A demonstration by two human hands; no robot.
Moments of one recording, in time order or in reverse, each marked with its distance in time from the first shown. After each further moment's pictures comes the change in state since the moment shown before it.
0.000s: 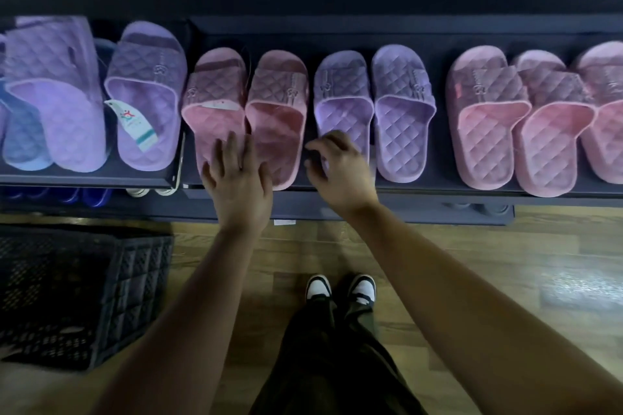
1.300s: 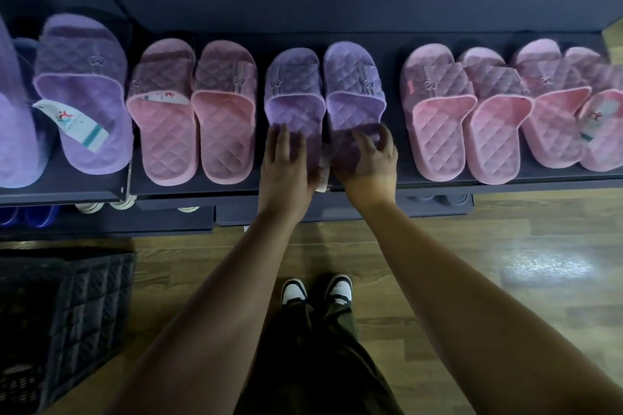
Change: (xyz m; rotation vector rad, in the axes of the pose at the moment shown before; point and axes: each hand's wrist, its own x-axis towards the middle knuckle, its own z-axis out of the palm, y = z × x) left_hand 0.010 0.102 0.037 -0.178 -0.129 0.314; right_hand -0.019 0.060 -0.051 -0.176 0.070 0.482
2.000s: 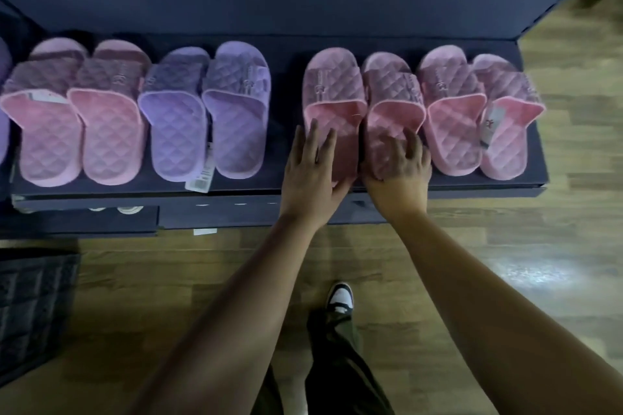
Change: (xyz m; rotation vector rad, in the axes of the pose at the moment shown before) left_hand 0.022 0.207 0.055 -0.118 -0.004 0.052; right_hand 0.031 0.180 -0.123 -0.110 0.136 -0.062
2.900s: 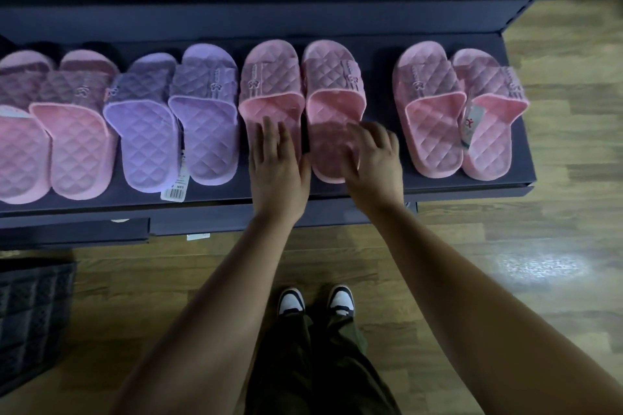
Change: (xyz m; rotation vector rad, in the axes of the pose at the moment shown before) left_hand 0.024 0.004 0.006 0.086 0.112 -0.139; right_hand 0.028 0.005 -0.003 0.089 0.000 -0.201
